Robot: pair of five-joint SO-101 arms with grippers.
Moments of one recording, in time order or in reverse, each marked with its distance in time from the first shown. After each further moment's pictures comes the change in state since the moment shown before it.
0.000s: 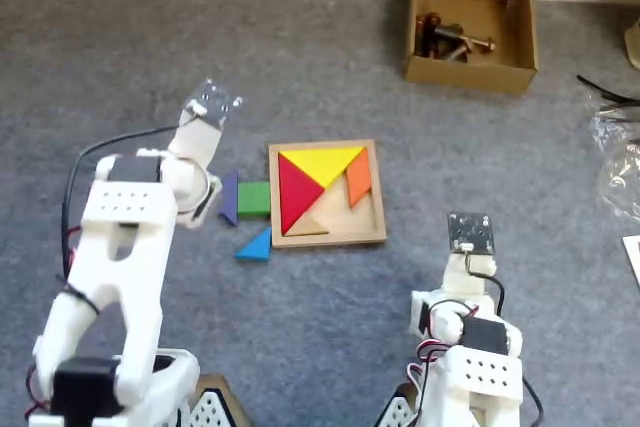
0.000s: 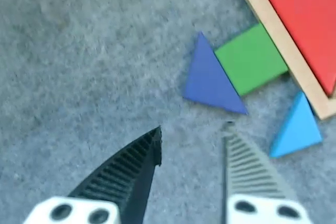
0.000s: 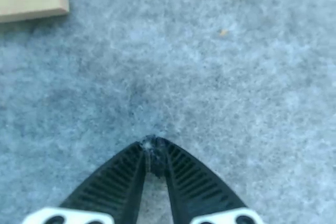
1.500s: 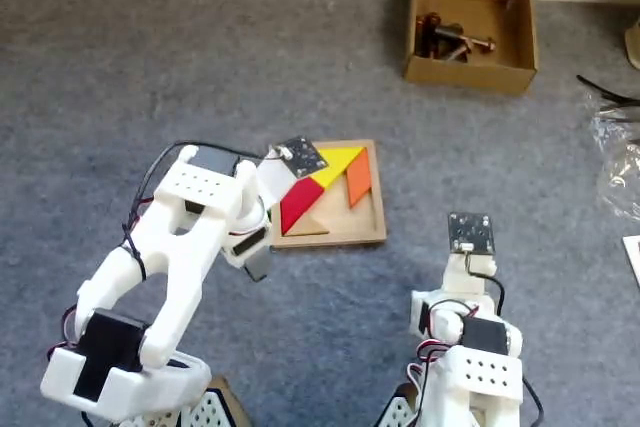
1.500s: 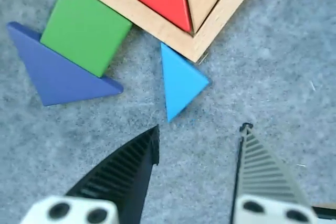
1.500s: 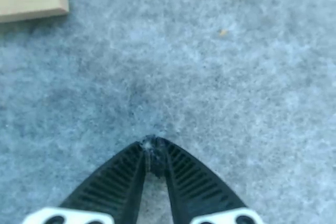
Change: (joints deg) left arm 15.8 12.3 -3.3 13.8 -7.3; right arm 0.0 0.0 0.0 0.0 0.0
